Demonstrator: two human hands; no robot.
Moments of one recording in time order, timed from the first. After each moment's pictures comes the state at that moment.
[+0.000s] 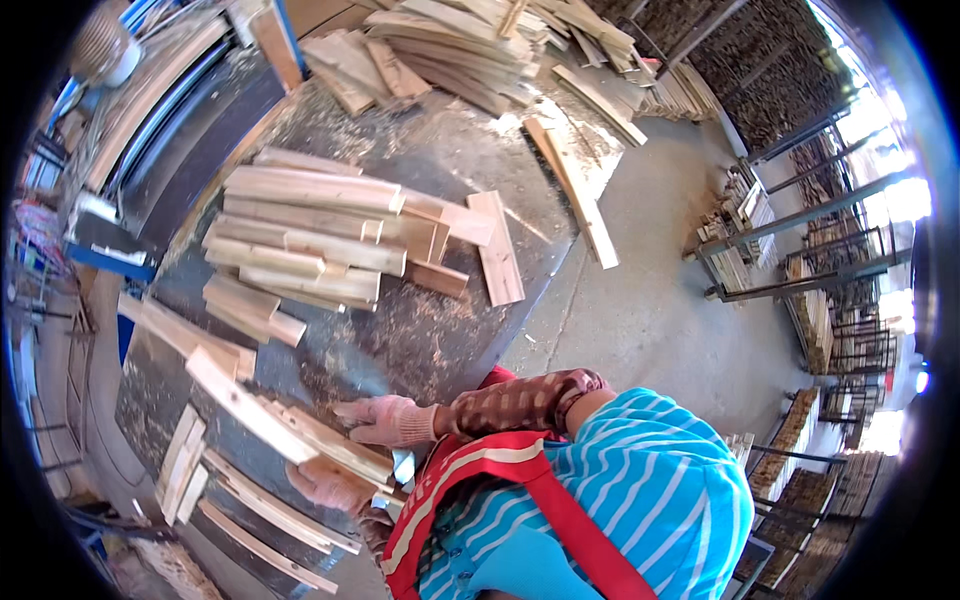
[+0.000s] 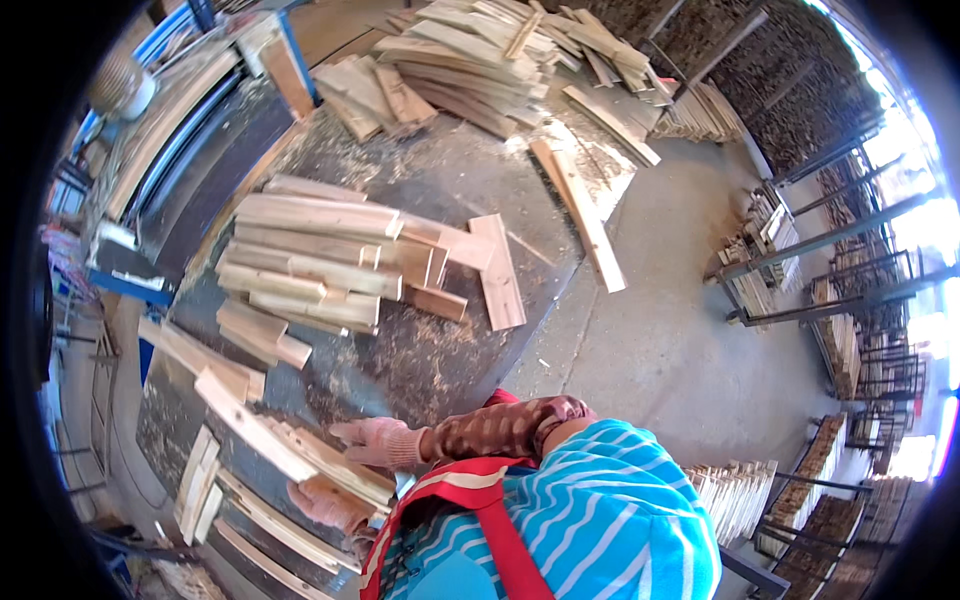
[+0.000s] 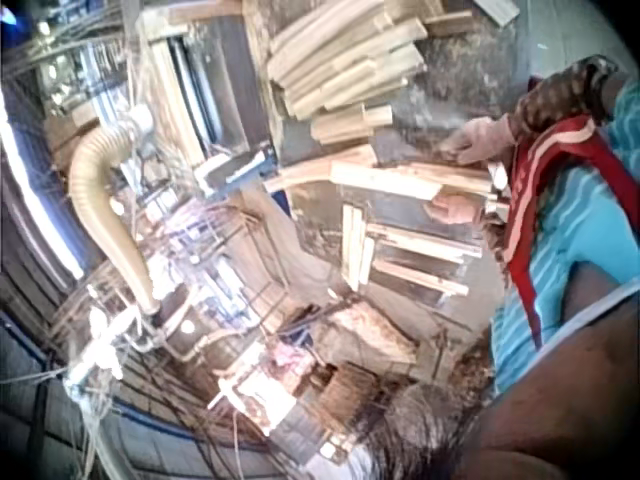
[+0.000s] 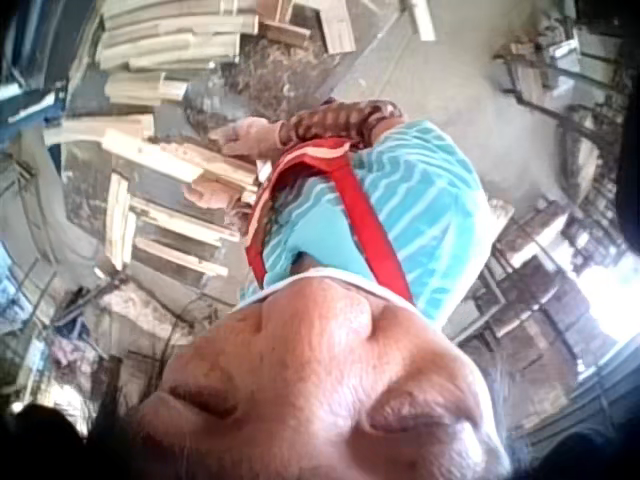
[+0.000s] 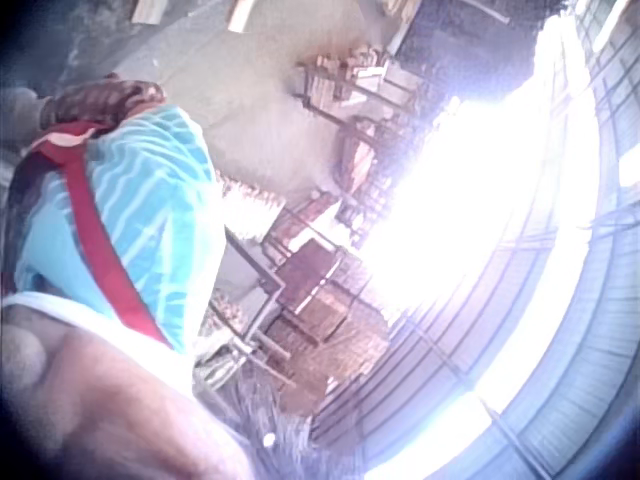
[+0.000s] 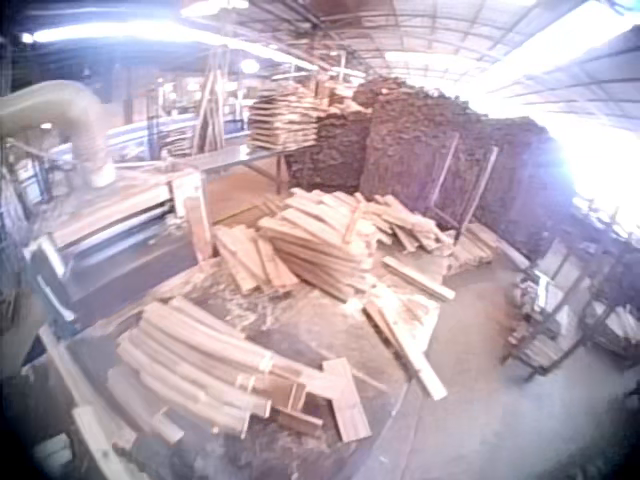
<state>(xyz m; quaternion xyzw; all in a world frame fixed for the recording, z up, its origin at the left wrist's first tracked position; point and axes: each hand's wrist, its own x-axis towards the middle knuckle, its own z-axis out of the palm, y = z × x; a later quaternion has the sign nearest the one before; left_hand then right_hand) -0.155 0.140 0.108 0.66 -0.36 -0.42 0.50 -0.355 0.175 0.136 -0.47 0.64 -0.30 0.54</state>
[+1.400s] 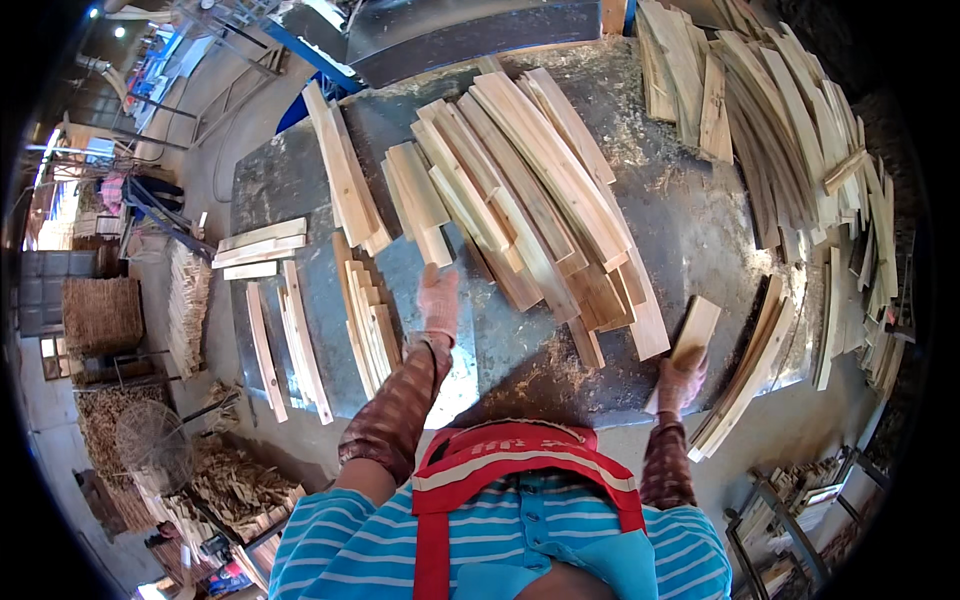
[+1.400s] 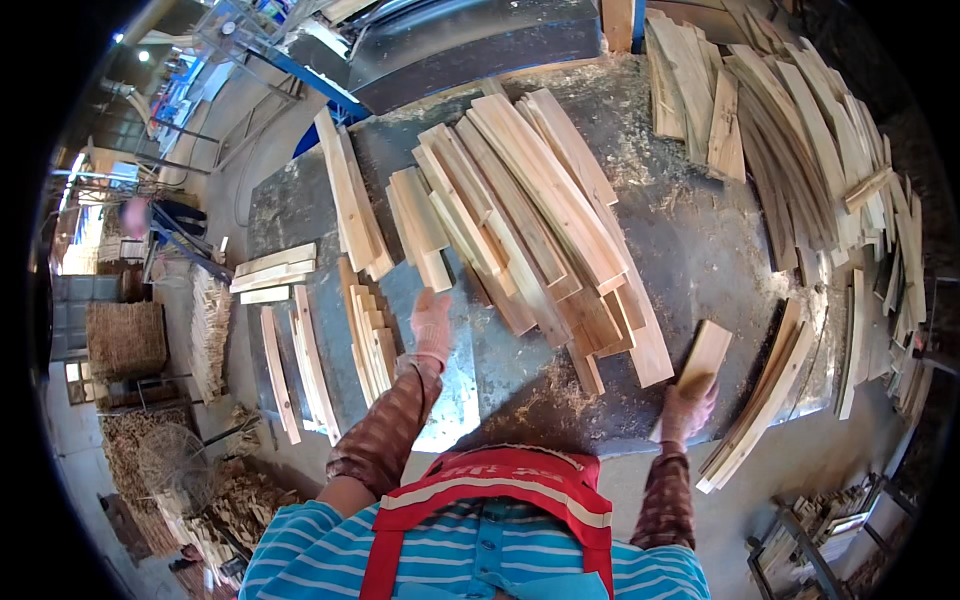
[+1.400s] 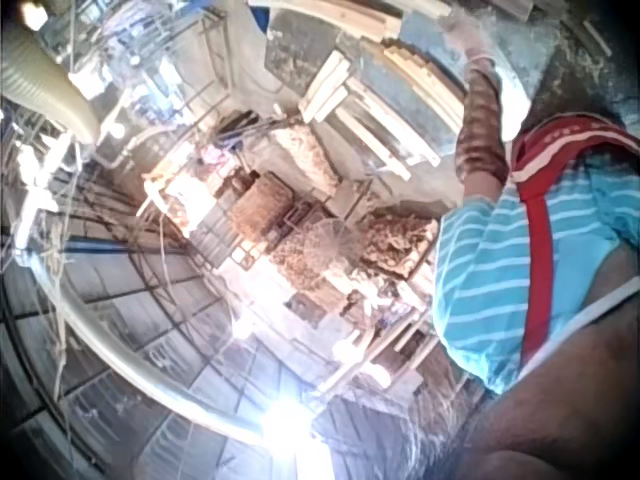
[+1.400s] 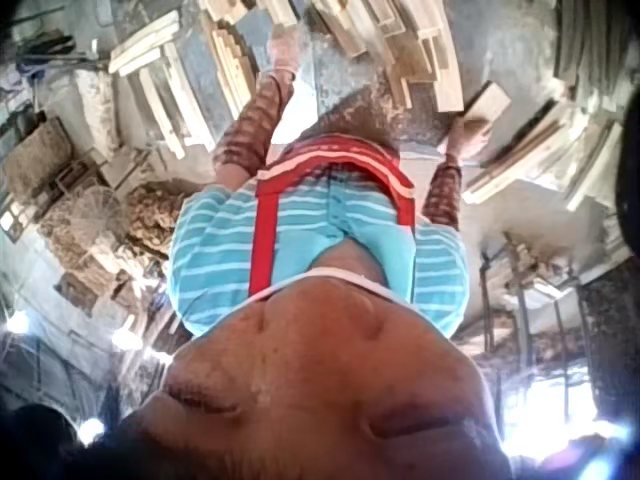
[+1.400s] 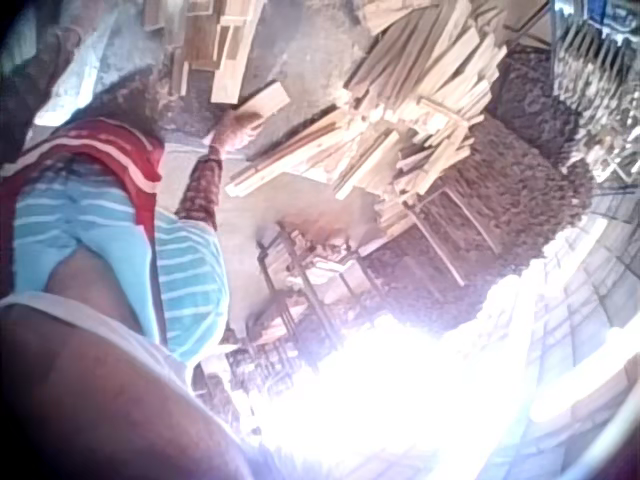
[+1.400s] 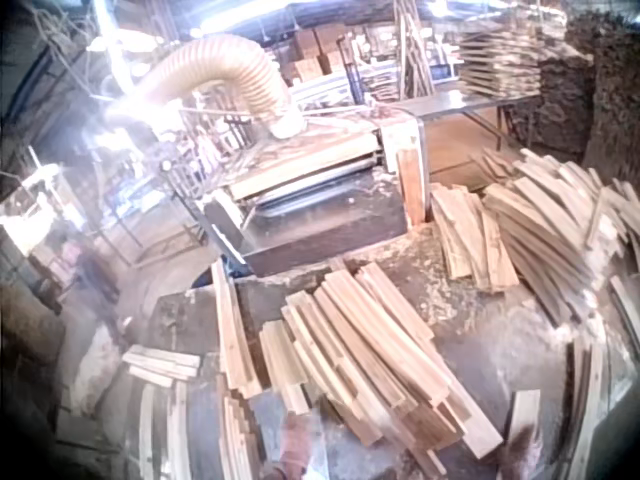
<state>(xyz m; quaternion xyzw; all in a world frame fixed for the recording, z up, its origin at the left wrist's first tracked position) -0.325 -0.017 -0.020 0.71 -0.34 -0.43 0.44 -0.738 0.238 -0.003 -0.25 0.96 -0.11 0.10</state>
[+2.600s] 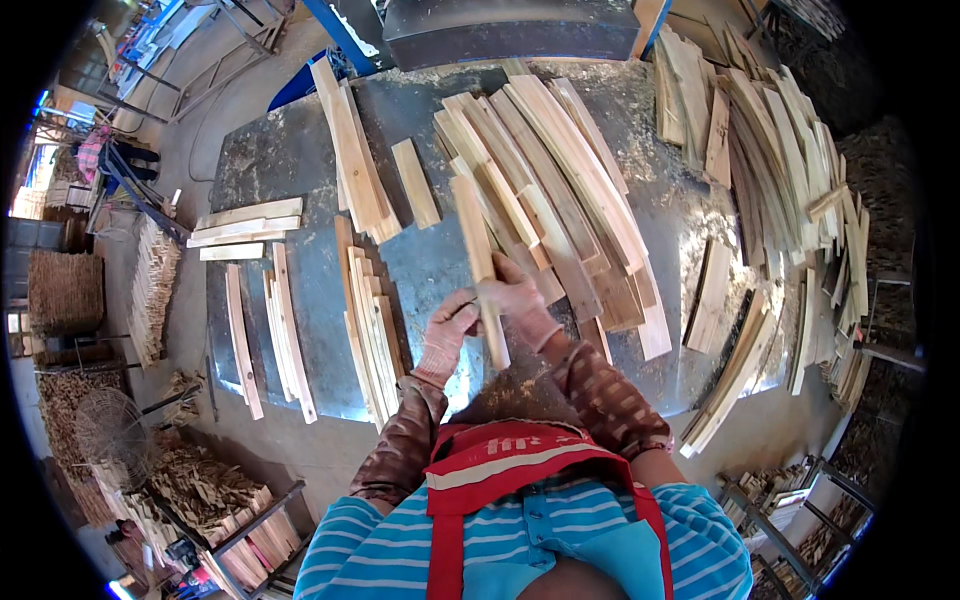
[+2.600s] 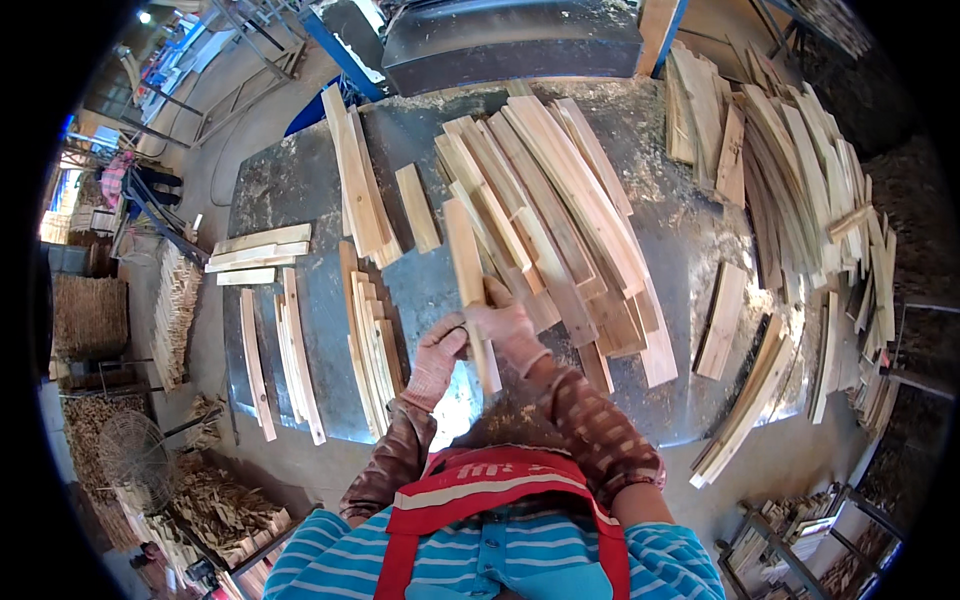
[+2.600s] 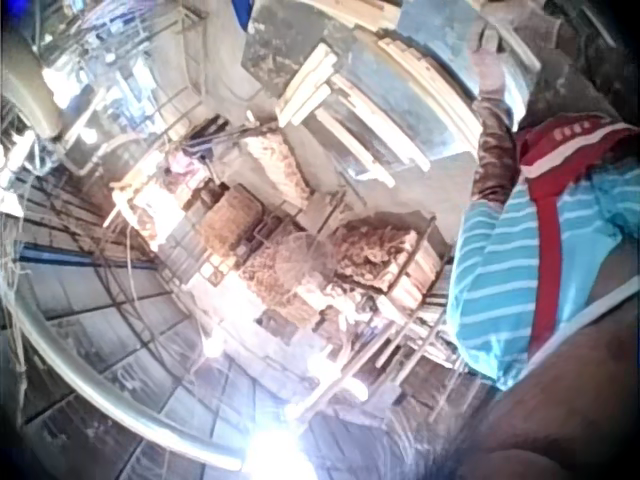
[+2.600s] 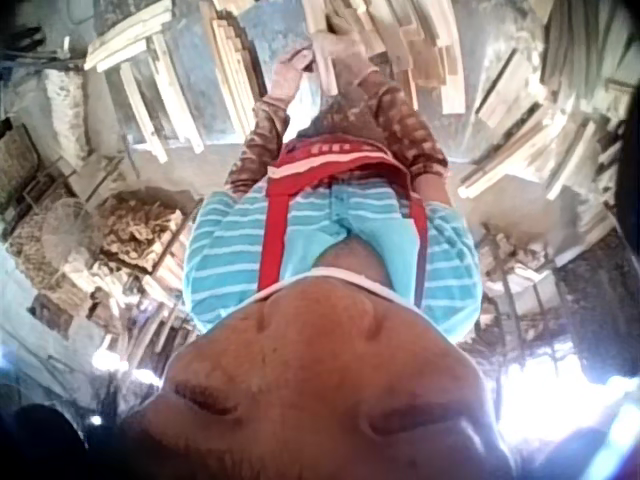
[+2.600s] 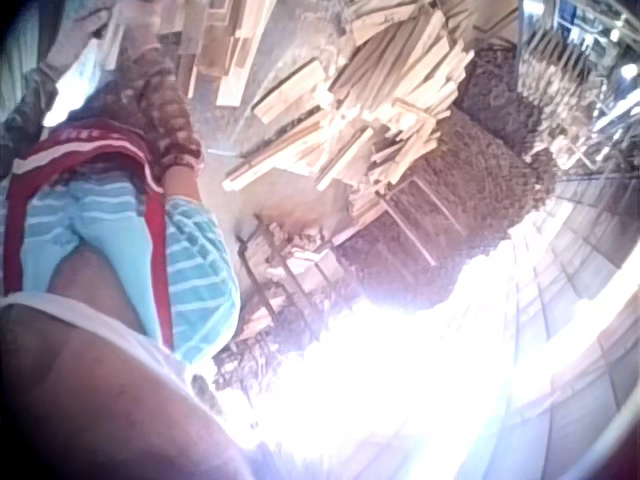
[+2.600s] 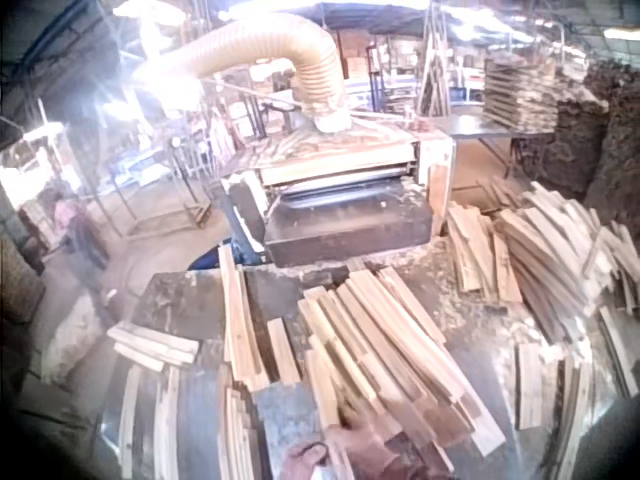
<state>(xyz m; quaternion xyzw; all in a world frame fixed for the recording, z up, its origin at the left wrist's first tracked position) -0.296 0.041 0.075 0.49 -0.31 -0.71 0.41 -0.461 0.009 0.106 -0.25 0.52 -0.46 0.68</state>
